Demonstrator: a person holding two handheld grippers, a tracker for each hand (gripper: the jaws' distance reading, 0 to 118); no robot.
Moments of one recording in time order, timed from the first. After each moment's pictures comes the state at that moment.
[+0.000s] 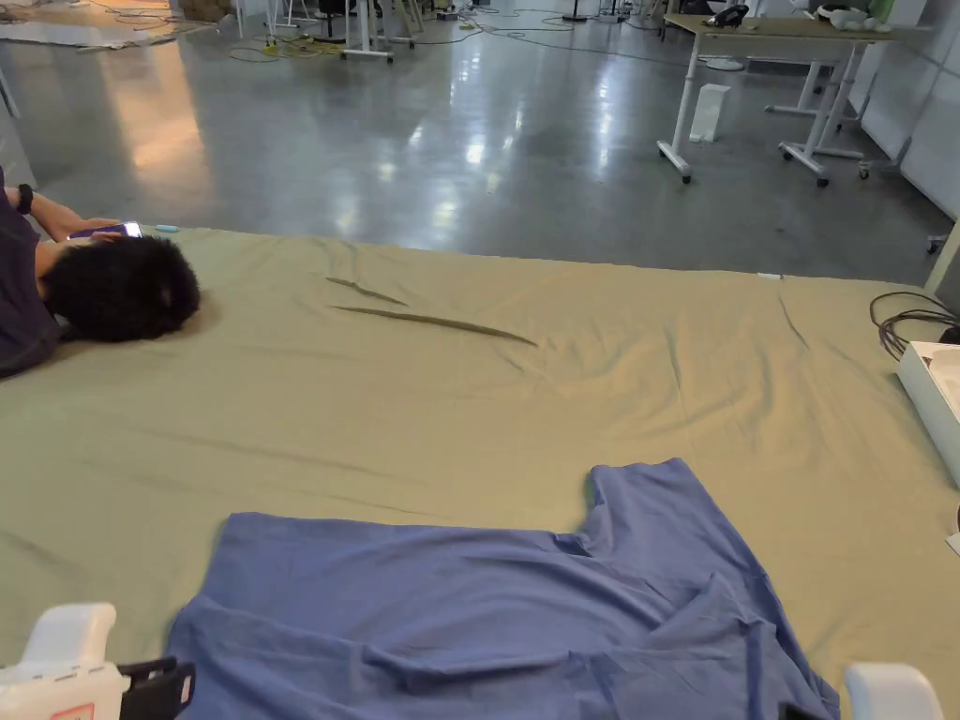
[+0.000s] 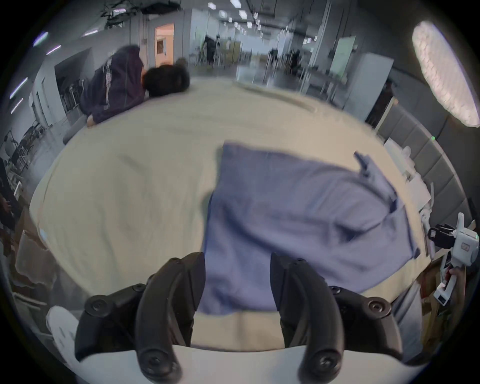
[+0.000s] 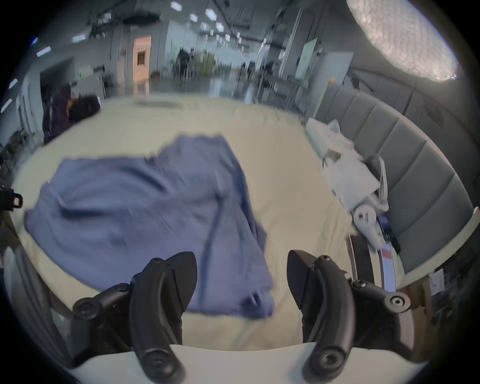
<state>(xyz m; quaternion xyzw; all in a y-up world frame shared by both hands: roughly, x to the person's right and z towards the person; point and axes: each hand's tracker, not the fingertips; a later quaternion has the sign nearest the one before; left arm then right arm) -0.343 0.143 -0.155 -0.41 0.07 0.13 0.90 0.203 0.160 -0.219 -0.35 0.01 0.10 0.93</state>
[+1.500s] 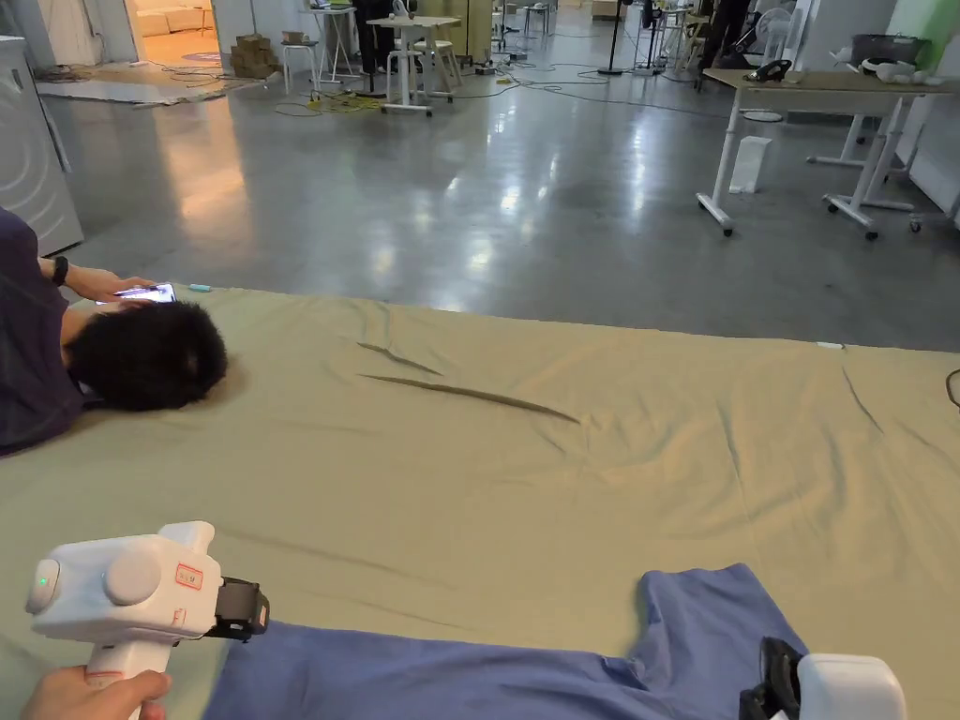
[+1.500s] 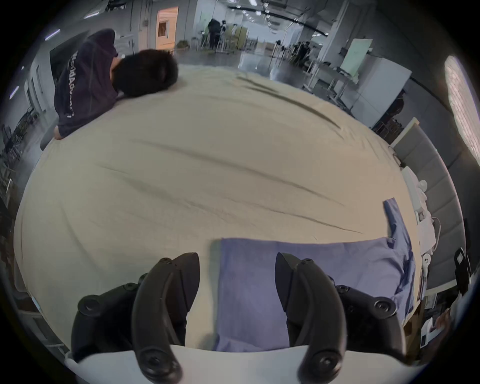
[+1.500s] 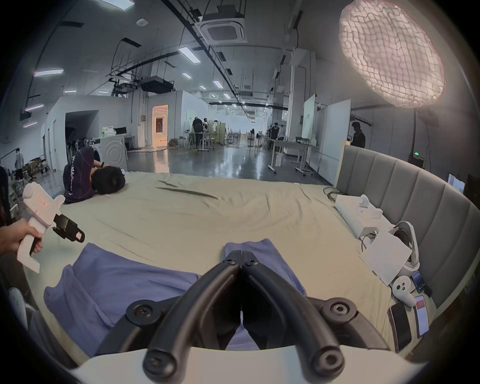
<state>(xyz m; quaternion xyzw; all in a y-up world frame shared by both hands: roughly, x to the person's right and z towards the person) -0.419 0.112 -0.391 -0.50 0.08 0.16 0.85 0.105 0.191 -0.297 -0.19 0.06 0.06 0.98</state>
